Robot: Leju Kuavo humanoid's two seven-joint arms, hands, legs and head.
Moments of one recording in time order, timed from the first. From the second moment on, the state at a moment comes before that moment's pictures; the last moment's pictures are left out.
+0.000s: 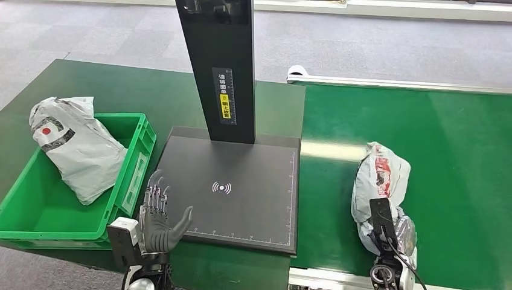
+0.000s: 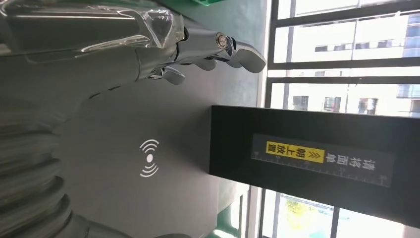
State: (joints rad) left arm 0.06 -0.15 -0.32 -1.43 0.11 0.31 -0.57; right arm -0.16 0.08 -0.24 -0.94 0.64 -0.45 -0.11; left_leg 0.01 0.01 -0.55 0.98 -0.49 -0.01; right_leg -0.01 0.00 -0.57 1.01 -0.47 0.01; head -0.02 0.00
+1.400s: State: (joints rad) left arm -0.08 -0.15 -0.33 -1.43 0.00 0.38 -0.60; right arm -0.27 0.16 0.40 -1.09 0.41 0.15 -0.14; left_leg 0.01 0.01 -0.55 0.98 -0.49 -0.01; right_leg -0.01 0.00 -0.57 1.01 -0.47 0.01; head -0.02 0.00
